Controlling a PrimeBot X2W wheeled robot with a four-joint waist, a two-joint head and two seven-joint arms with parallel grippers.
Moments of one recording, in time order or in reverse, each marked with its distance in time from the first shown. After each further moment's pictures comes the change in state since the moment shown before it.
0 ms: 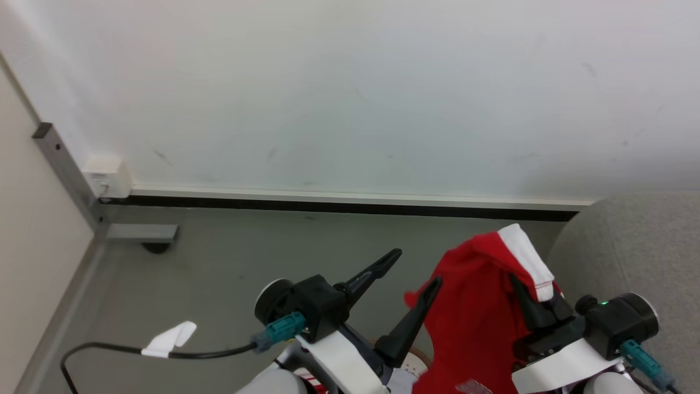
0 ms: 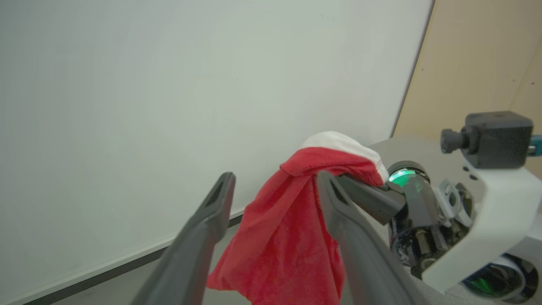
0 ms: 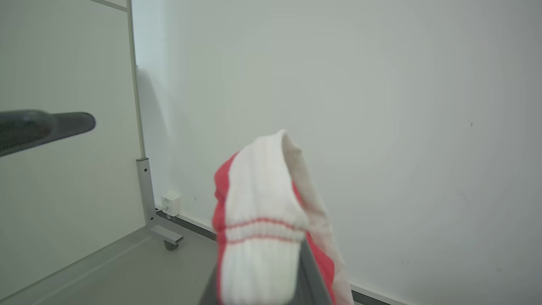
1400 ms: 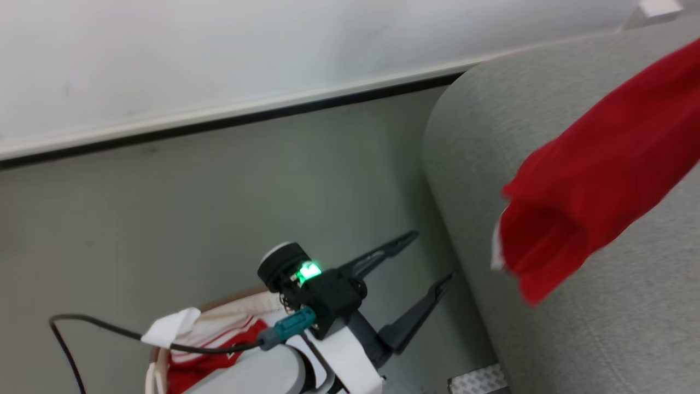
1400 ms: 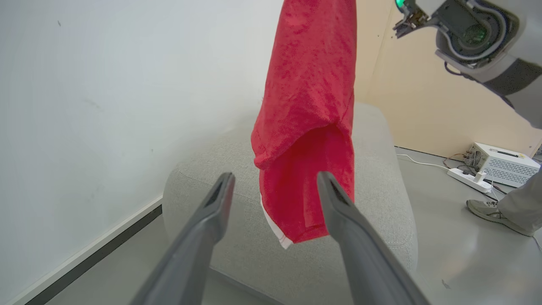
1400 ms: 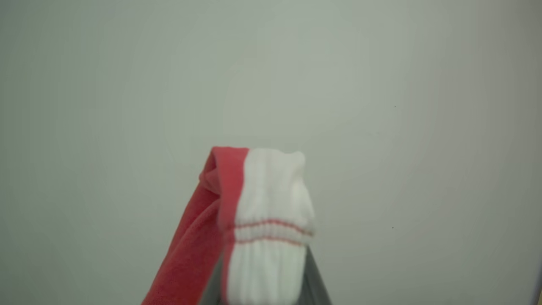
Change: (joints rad) left arm -0.116 0.056 -0.071 0.018 0.119 -0.075 -0.055; right arm -0.214 -0.112 -0.400 -0.357 0.021 0.000 0.121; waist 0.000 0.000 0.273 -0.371
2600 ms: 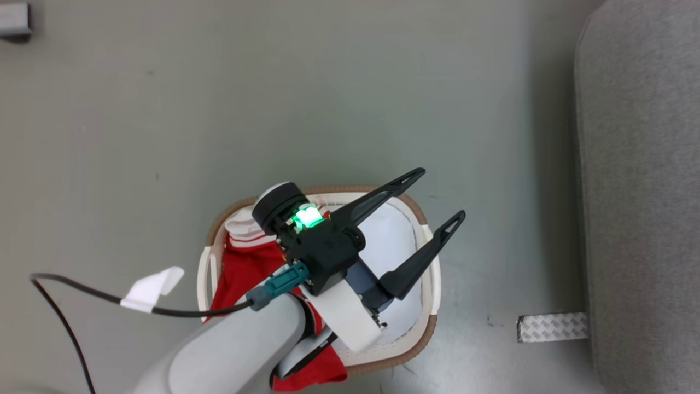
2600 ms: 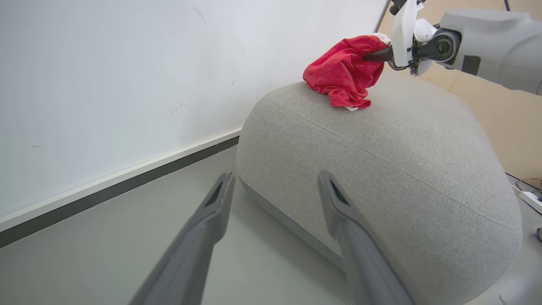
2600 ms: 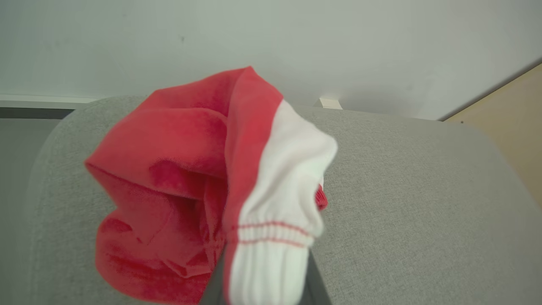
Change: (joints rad) left arm -0.160 -0.014 0.022 0.041 0.025 -0.047 -0.060; right arm -0.411 -0.328 -0.216 0.662 -0.167 0.000 0.543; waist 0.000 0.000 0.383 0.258
